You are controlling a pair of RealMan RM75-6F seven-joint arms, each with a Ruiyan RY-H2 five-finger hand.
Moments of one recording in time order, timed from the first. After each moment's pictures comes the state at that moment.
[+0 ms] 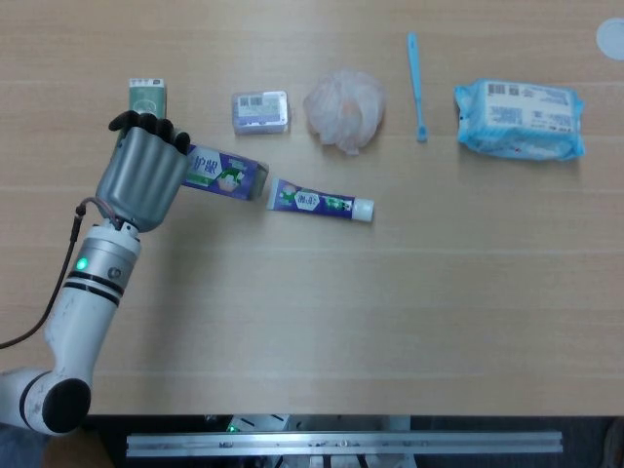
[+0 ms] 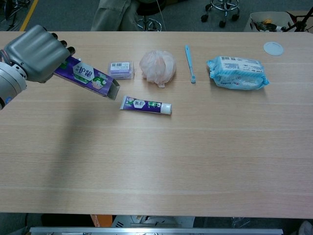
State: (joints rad) left arm -0.78 -1.32 0.03 -1.89 0.90 1.33 1.38; right arm 0.04 -1.06 0.06 -1.52 -1.55 1.55 0.14
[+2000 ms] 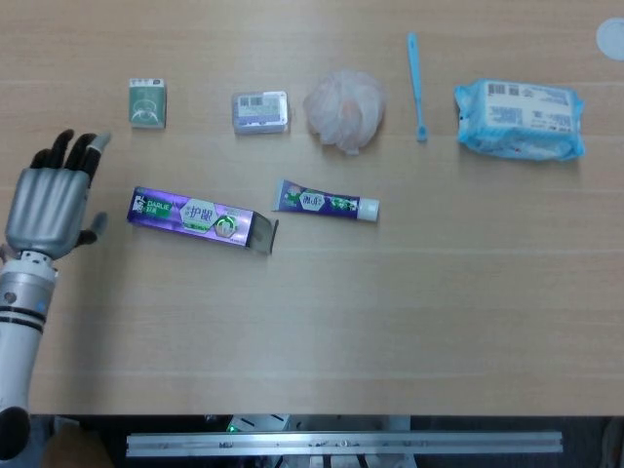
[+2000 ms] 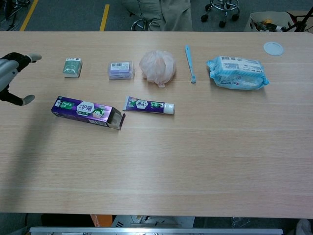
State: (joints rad) left arm -0.47 -1.30 0.02 -1.68 1.08 1.28 0.44; right arm 0.05 -1.06 0.06 -1.57 -1.53 1.52 0.07
